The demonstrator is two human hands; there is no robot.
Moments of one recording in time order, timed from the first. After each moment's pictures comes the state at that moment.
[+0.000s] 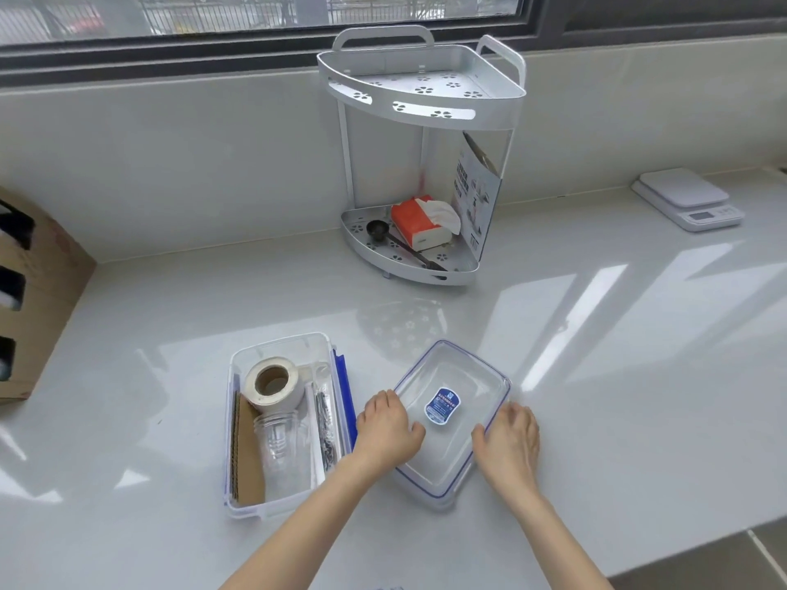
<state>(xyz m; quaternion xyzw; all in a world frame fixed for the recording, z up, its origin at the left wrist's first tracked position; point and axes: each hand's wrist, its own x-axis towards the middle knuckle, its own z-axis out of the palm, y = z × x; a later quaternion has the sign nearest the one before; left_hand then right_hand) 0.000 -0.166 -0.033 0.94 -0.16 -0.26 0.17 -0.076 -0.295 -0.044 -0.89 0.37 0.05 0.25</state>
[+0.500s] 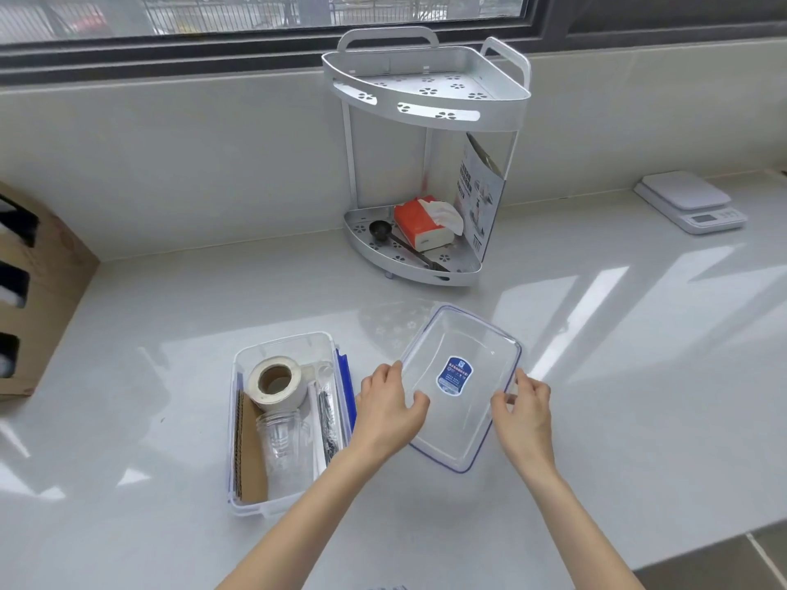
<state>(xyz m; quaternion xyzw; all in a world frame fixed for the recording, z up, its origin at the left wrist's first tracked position) 0.003 -0.166 -0.004 0.92 -0.14 -0.12 0.33 -0.065 -0.310 -0.011 -0.81 0.35 -0.11 0.45</state>
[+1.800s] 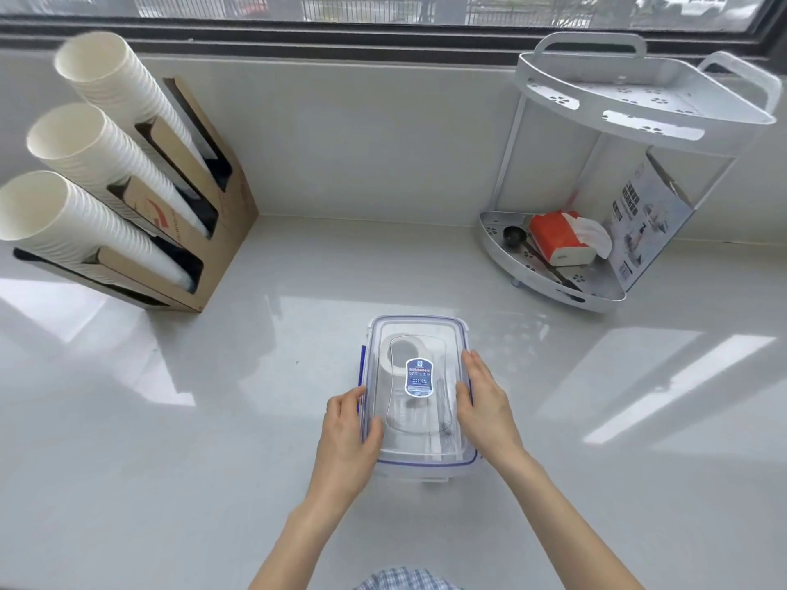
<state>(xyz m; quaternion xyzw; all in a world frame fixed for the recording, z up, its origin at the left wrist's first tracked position) -0.031 0.012 -0.009 0.89 0.04 -0.02 0.46 0.000 -0.160 -0.012 -0.90 0.07 0.03 0.43</state>
